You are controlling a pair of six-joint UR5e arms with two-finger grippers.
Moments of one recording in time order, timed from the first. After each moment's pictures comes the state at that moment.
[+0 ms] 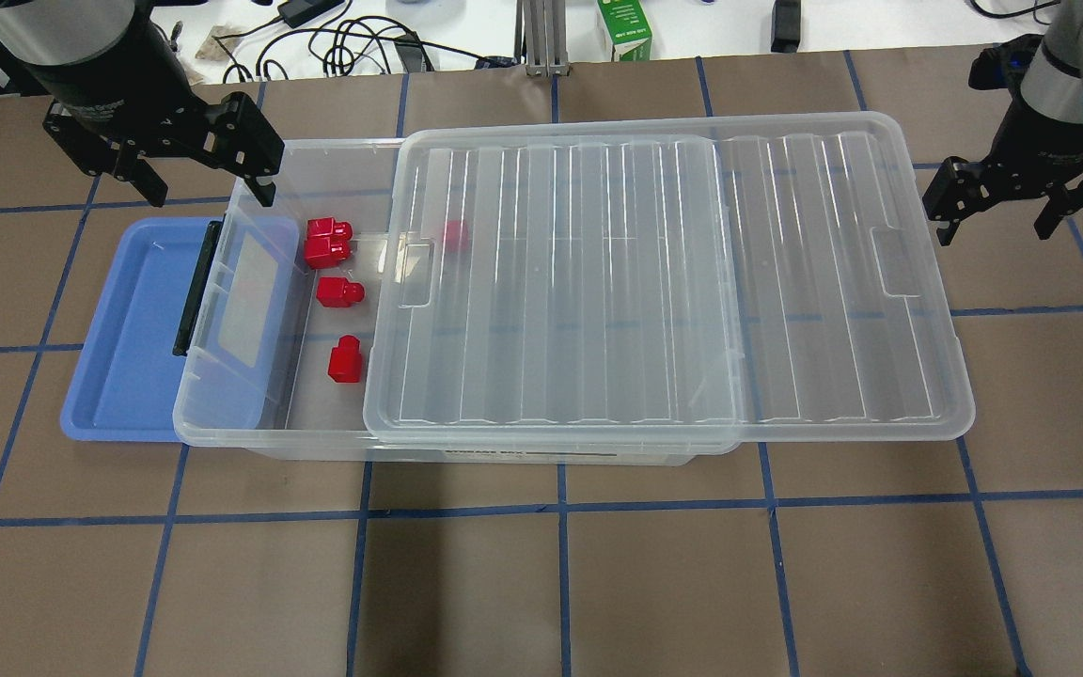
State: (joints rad) left arm -1.53 -1.59 -1.47 -1.64 1.59 0.09; right arm 1.26 -1.39 1.66 -1.77 -1.74 -0.25
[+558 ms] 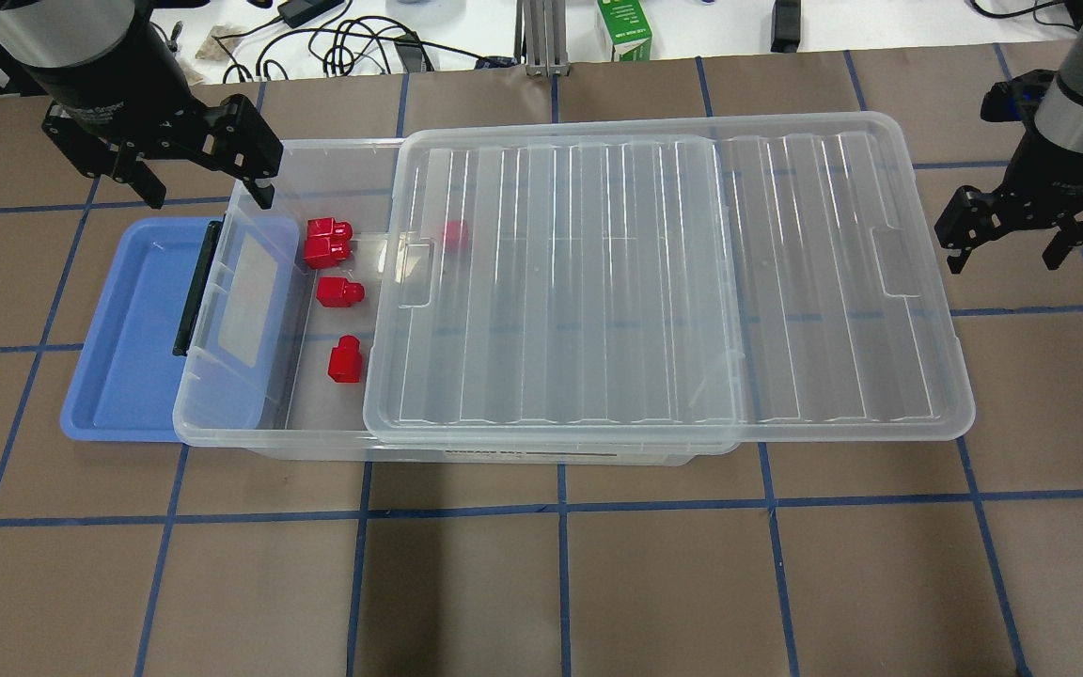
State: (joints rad) left arm -1.53 -1.59 -1.47 -1.64 1.60 0.09; right arm 1.22 -1.40 1.72 -1.76 -1.72 -0.27
